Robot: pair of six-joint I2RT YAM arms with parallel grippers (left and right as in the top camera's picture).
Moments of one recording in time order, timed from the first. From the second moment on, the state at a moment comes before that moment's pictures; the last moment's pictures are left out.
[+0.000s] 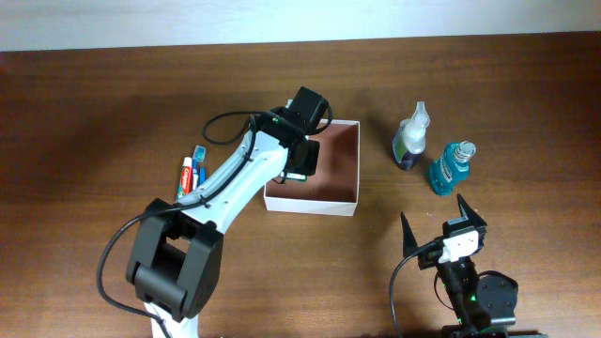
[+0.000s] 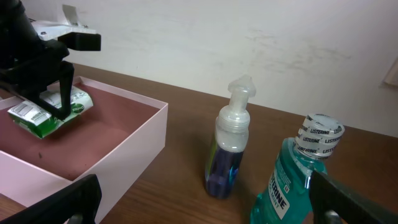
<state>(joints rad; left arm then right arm) -0.56 1.99 1.59 -0.86 -0.11 -0.33 0.02 0.02 0.01 -0.06 -0.20 -0.16</state>
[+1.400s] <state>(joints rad) -0.56 2.06 1.59 -0.83 -0.20 -0.38 0.02 0.02 0.01 -0.06 -0.20 -0.16</state>
